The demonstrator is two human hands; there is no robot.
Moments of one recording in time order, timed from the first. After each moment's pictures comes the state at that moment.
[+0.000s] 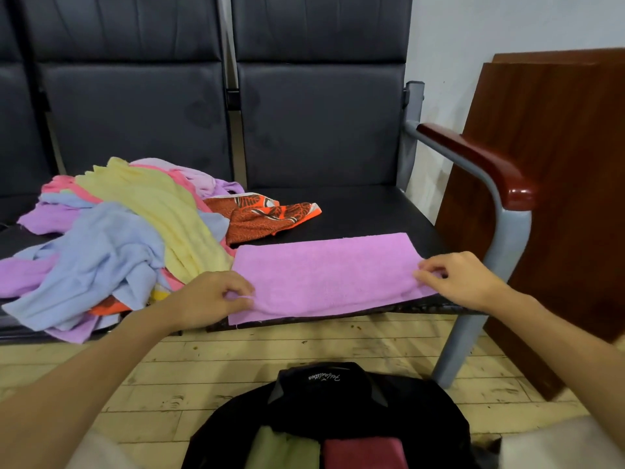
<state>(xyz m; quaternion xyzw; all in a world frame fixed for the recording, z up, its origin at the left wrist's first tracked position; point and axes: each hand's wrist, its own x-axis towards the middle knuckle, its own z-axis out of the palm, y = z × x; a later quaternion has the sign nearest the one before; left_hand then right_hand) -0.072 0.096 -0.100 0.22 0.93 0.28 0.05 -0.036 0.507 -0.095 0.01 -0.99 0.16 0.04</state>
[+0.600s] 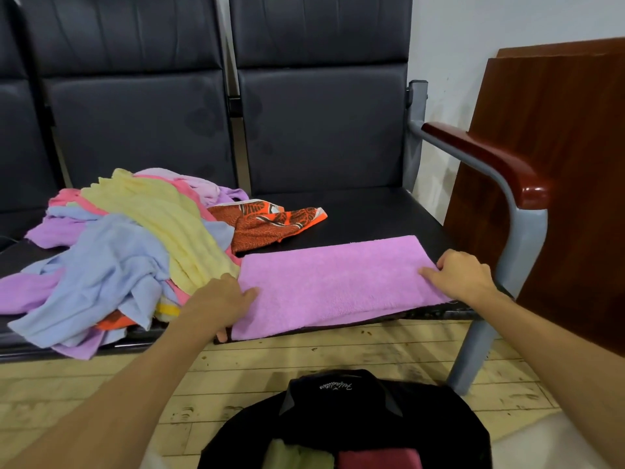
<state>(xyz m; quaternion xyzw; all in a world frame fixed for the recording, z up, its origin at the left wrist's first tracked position) -0.089 0.123 -0.102 -0.02 0.99 0.14 0.08 -0.074 0.491 -0.114 -0.20 -0.97 0.11 0.06</state>
